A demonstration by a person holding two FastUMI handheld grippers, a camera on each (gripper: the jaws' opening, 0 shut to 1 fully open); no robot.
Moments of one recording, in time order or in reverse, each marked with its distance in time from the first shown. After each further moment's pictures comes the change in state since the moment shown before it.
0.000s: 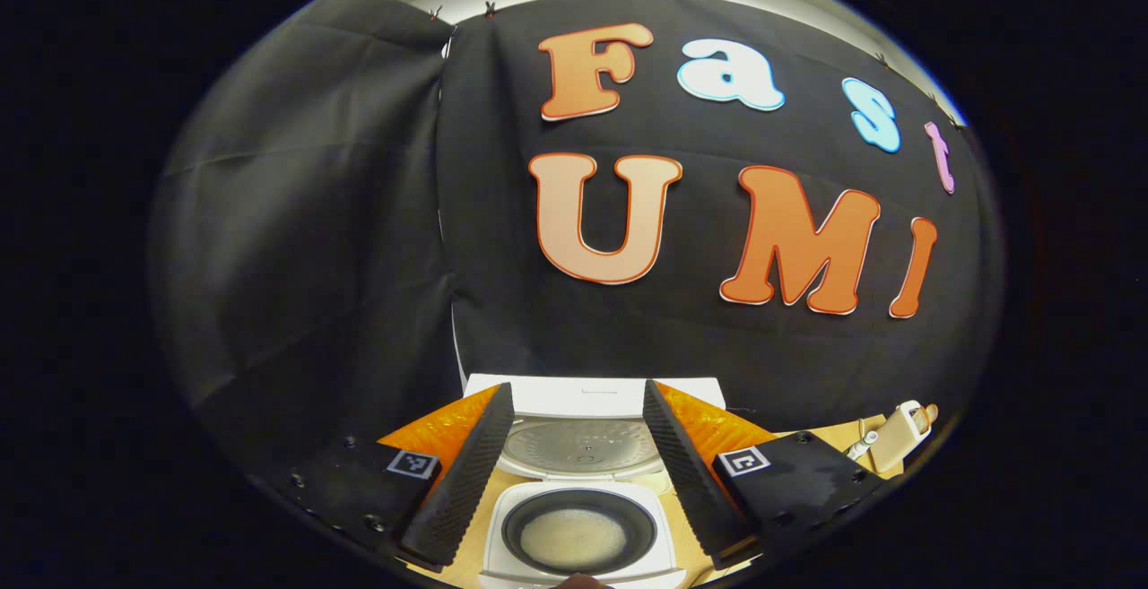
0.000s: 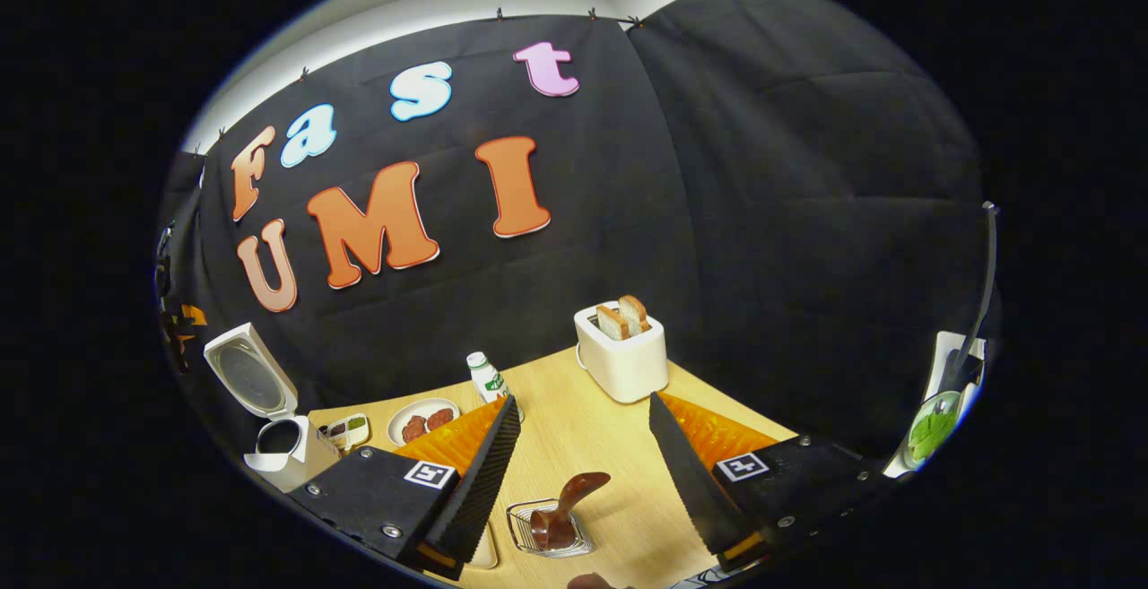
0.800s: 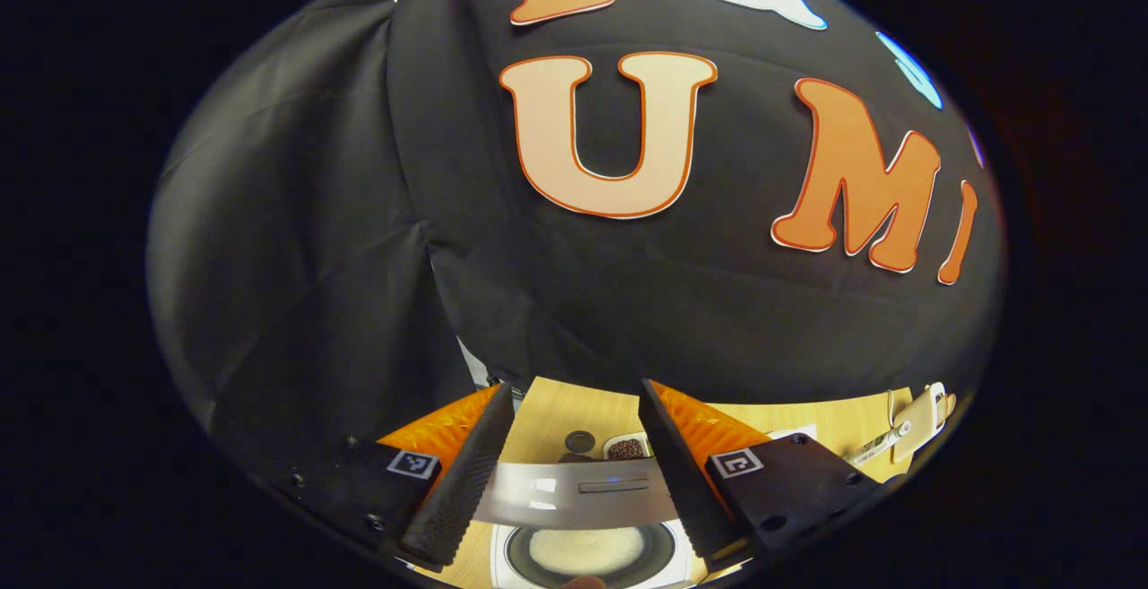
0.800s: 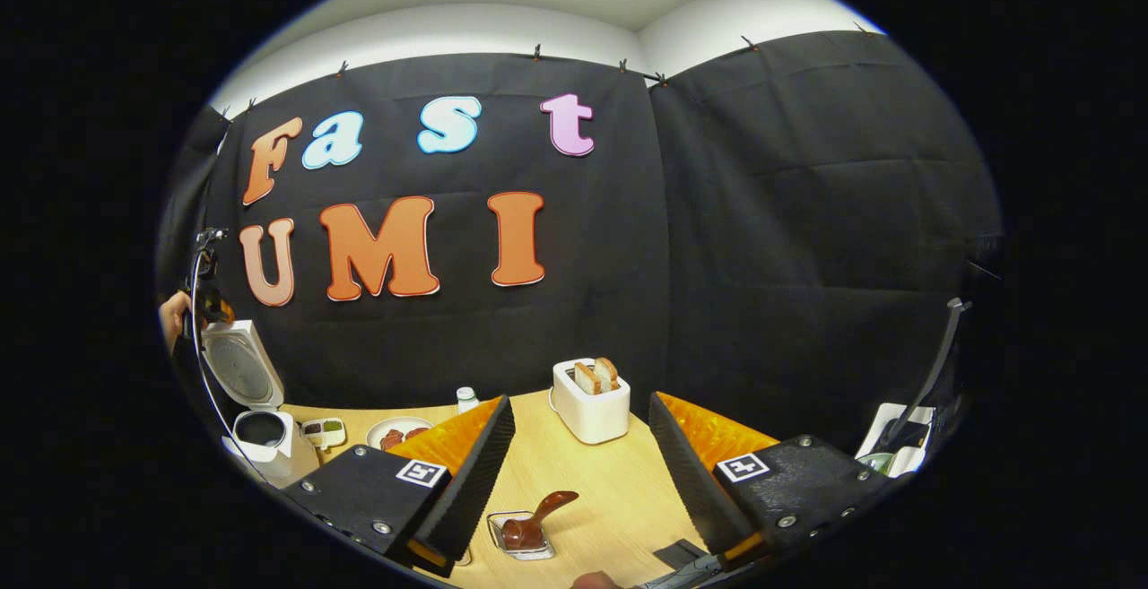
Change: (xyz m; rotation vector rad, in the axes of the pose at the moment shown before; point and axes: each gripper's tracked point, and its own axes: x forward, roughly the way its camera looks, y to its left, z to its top) left arm 0.122 -0.013 -0.036 0.104 0.275 0.027; right arm -0.068 0.013 0.060 -0.141 -0.121 -0.067
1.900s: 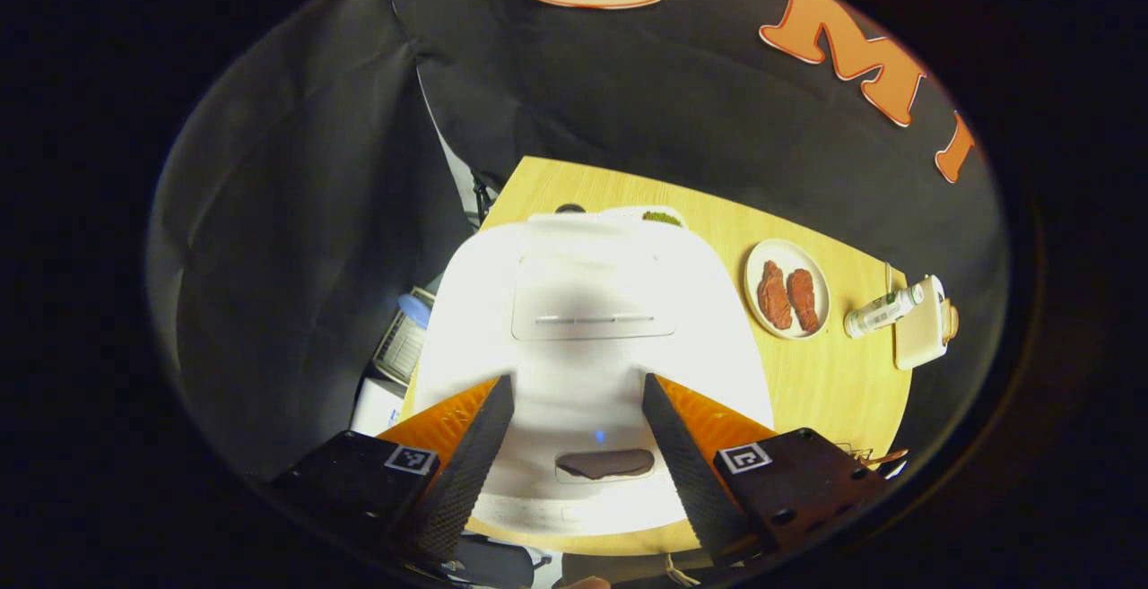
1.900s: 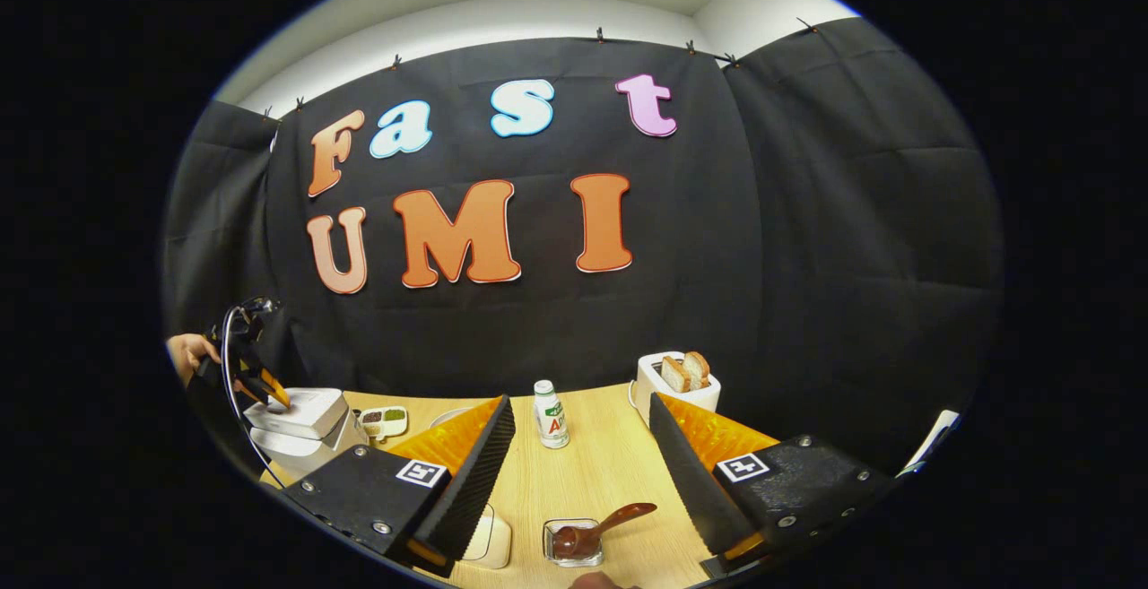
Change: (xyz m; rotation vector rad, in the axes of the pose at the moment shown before) left arm -0.090 -0.010 -0.270 -0.009 0.590 -0.023; right arm 0.029 0.076 -0.019 -0.003 0.046 0.279
